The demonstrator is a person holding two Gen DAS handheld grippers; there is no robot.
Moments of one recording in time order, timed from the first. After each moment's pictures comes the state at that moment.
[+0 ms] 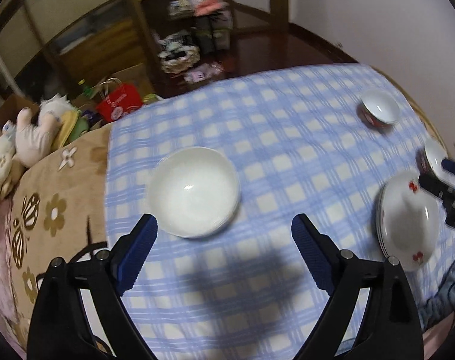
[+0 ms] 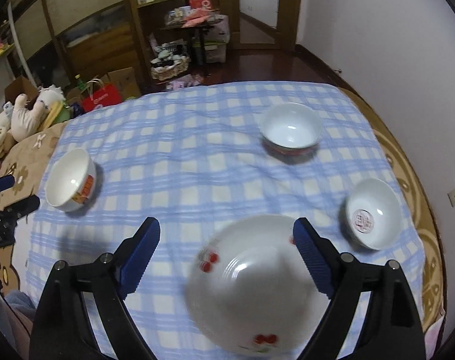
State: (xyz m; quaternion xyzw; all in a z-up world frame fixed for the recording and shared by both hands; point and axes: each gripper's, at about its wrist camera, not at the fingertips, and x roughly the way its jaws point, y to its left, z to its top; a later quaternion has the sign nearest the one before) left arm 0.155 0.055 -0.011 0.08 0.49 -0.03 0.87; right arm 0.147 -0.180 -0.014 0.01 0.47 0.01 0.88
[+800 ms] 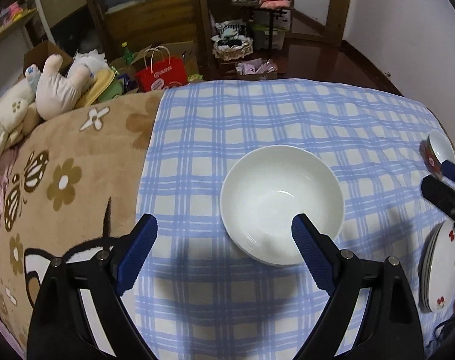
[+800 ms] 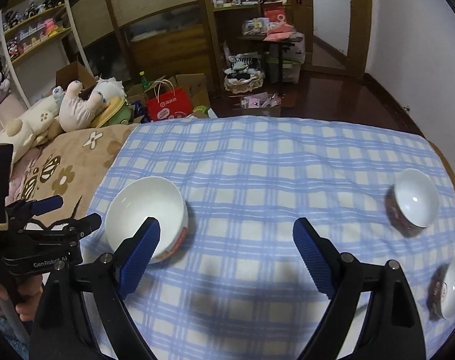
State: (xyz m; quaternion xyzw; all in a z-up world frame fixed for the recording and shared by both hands) left arm 0.198 0.155 -0.066 0.00 0.49 0.06 0.87; right arm 0.229 -0.033 -0.032 0.00 0.44 0.14 0.89
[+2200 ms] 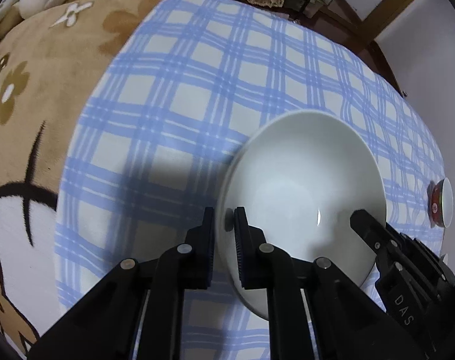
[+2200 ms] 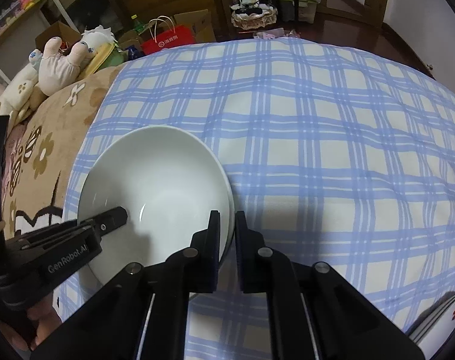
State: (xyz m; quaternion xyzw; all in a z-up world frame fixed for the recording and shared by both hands) left arm 0.249 0.183 -0.161 -0.17 0.60 0.06 0.78; right arm 0.283 0.038 -0.127 0.01 0.56 0.14 0.81
